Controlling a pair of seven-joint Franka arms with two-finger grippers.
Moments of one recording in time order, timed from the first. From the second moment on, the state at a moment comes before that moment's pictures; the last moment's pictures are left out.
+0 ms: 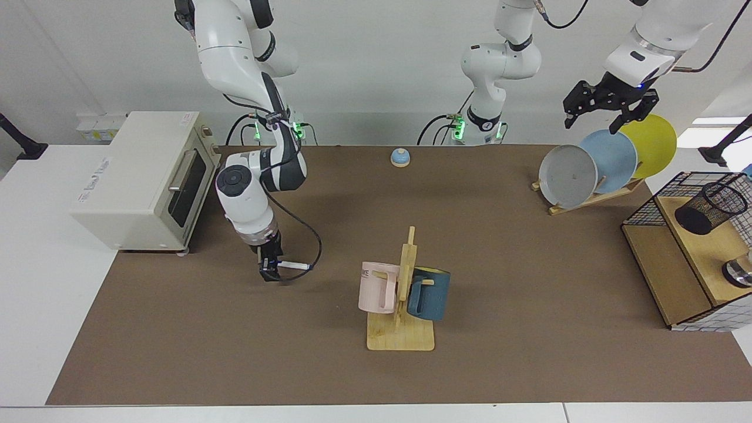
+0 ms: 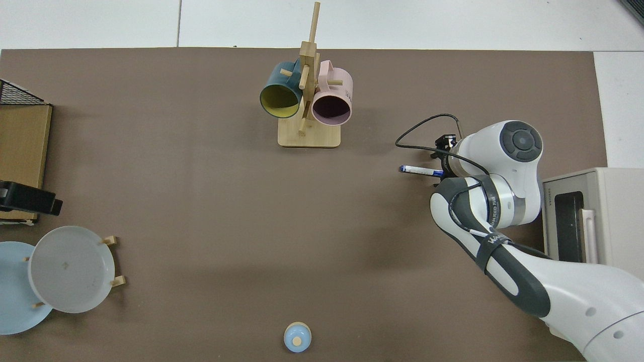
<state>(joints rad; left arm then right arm) -0.07 -0.02 0.08 -1.46 -0.02 1.34 0.18 0.08 0.39 0.06 -1.97 0.01 2.42 1.65</state>
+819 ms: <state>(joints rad) -0.07 -0.02 0.08 -1.46 -0.02 1.34 0.18 0.07 0.32 0.06 -1.99 0.02 2.40 1.66</state>
